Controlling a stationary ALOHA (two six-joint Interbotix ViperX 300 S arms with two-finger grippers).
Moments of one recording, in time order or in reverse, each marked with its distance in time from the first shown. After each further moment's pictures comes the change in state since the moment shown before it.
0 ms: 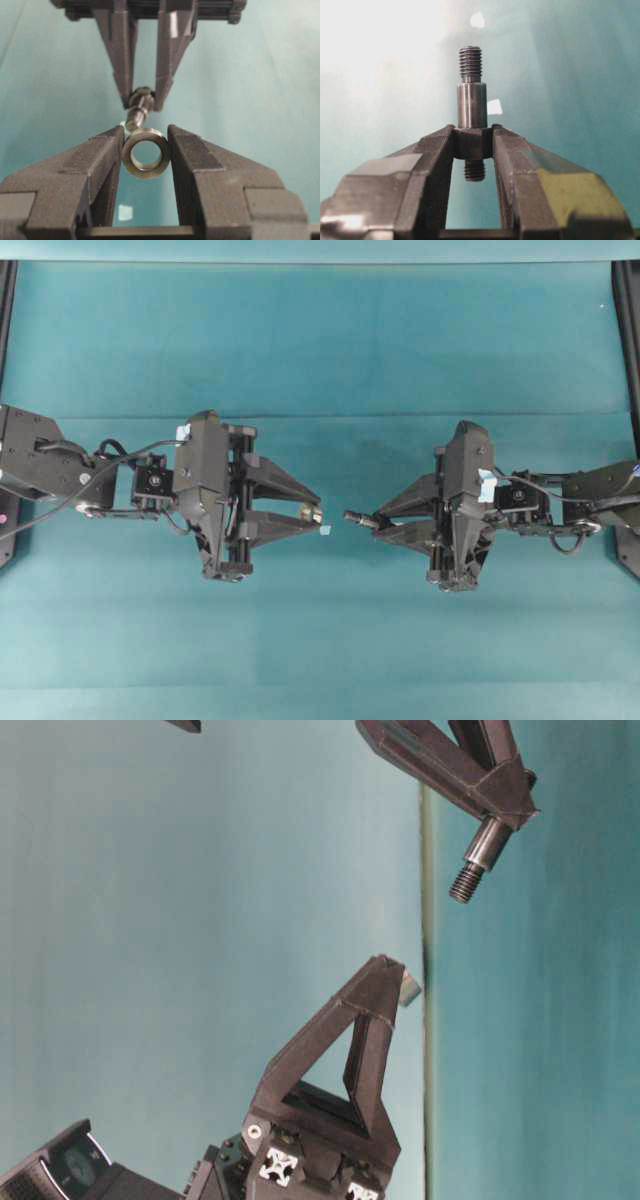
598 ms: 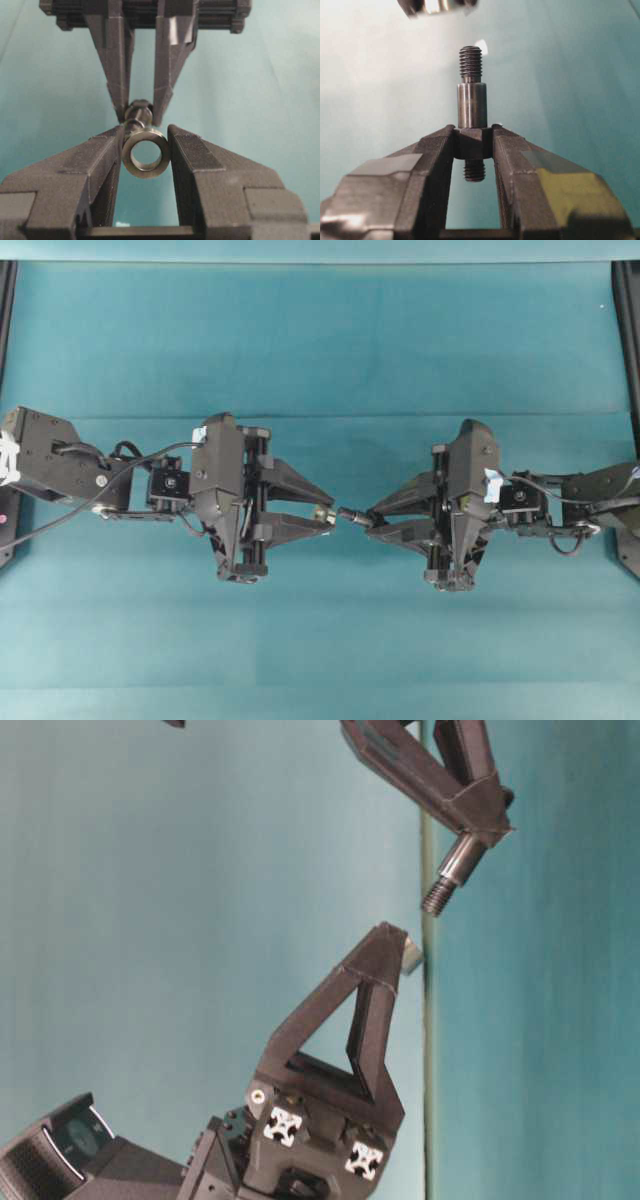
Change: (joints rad) left arm 0.000 0.046 -0.046 0.000 -0.006 0.000; right arm 0.011 0.003 0.000 -0.002 -0.083 0.002
